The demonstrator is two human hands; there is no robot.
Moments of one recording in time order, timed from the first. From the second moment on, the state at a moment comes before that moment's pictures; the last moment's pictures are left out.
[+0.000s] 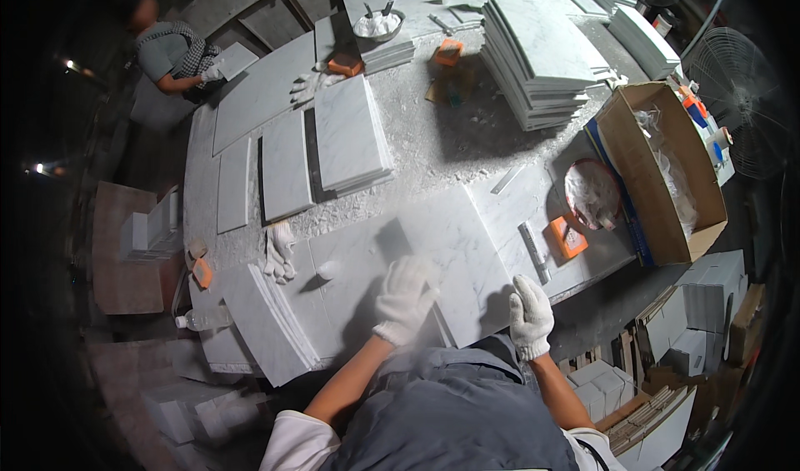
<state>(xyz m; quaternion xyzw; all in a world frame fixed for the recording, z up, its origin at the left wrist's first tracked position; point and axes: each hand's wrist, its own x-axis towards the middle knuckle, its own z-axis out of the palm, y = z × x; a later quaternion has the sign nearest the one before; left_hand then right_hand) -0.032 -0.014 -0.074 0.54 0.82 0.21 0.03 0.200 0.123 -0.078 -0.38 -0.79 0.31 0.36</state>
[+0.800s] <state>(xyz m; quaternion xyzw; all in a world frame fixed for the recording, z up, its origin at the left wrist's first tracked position) -0.352 0.050 -0.135 0.16 0.90 0.34 0.23 -0.148 0.208 -0.096 -0.32 -0.88 0.32 0.13</state>
